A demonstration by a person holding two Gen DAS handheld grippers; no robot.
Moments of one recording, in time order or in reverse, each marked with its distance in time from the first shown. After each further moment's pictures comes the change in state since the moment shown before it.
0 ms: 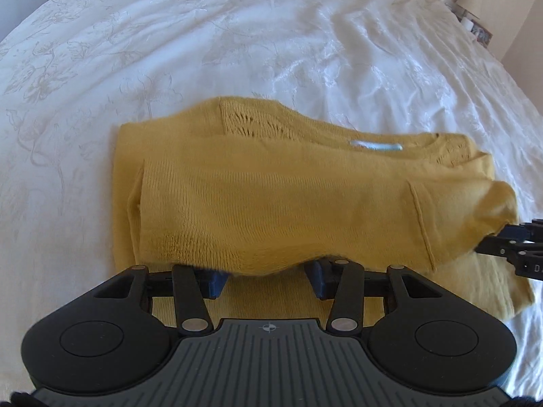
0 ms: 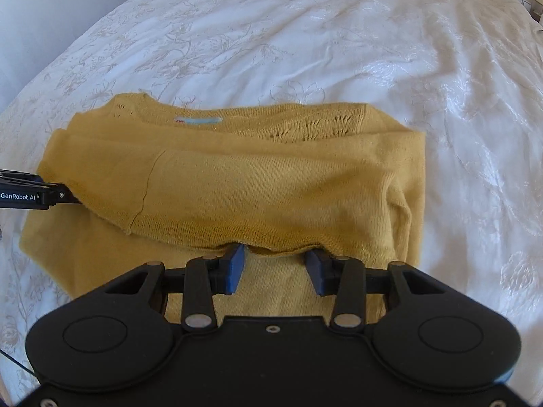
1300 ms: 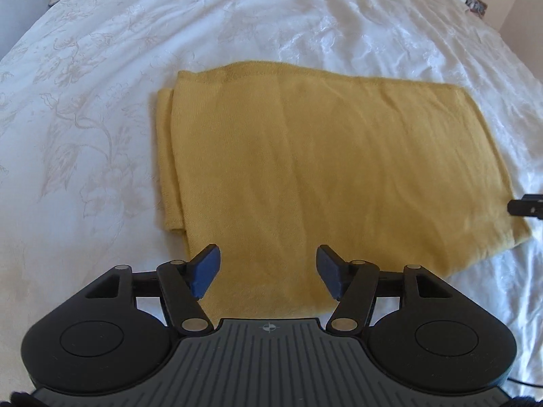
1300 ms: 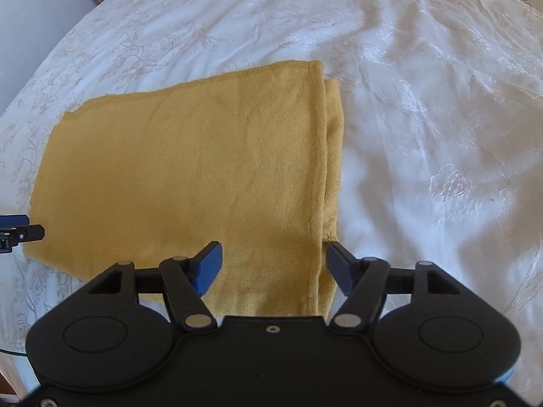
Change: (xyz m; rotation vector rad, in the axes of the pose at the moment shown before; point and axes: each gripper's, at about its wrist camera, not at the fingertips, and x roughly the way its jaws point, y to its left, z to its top) left arm -0.056 0.002 -0.049 0.066 0.063 0.025; right arm -0.049 -0.024 -0.047 0.172 0.053 -0.052
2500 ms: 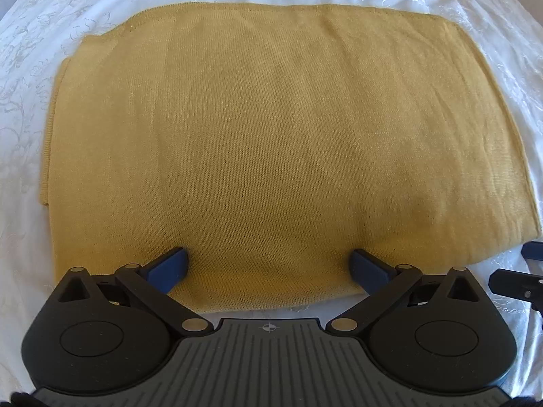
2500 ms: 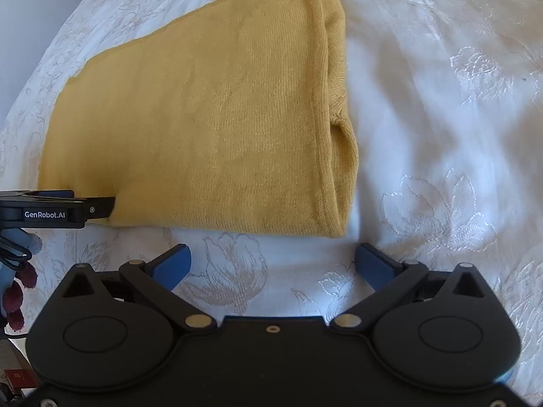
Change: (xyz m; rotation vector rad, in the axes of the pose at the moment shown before) left arm 0.080 -0.100 -0.012 0.026 0.161 0.086; right arm 0.030 -0.016 -0.045 0.087 0.142 0.105
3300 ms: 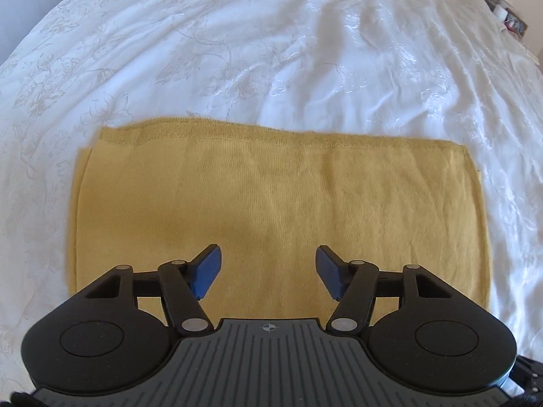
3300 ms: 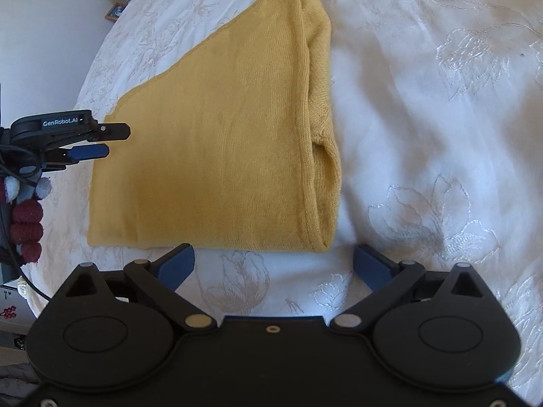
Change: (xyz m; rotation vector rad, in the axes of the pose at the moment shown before) left arm -0.047 -0.015 0.091 -0.150 -0.094 0.023; right arm -0.015 -0.043 0.007 0.110 0.008 0.245
